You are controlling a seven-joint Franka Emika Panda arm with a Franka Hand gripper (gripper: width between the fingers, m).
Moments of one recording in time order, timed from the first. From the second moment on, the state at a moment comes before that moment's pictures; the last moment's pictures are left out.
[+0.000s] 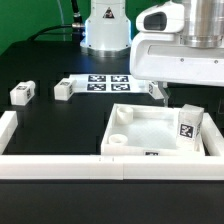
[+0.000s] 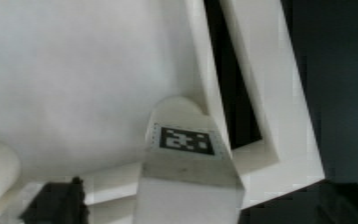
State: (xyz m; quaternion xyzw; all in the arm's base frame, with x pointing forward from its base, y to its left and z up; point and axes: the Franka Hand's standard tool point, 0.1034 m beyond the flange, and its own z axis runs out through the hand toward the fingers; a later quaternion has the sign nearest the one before) arm 0.664 0.091 0.091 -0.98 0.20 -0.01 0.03
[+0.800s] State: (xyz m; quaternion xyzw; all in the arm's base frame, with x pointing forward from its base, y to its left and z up) arm 0.650 0.098 0.091 -0.99 0.16 -0.01 0.03
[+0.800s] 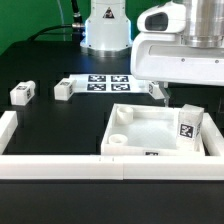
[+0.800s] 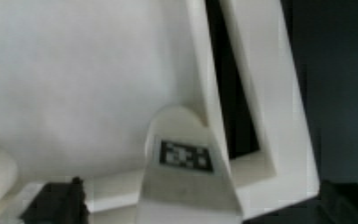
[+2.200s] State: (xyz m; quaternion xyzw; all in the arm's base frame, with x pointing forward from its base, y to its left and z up) arm 0.545 0.101 0.086 -1.00 -0.02 -0.01 0.02
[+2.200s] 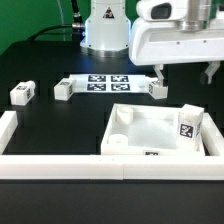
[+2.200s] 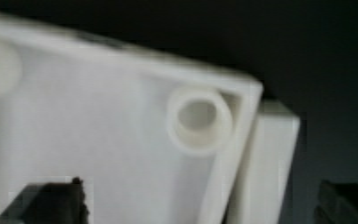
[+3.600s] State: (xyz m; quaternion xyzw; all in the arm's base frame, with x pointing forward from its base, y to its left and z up) arm 0.474 0.092 0.067 -1.00 -0.09 0.02 0.01
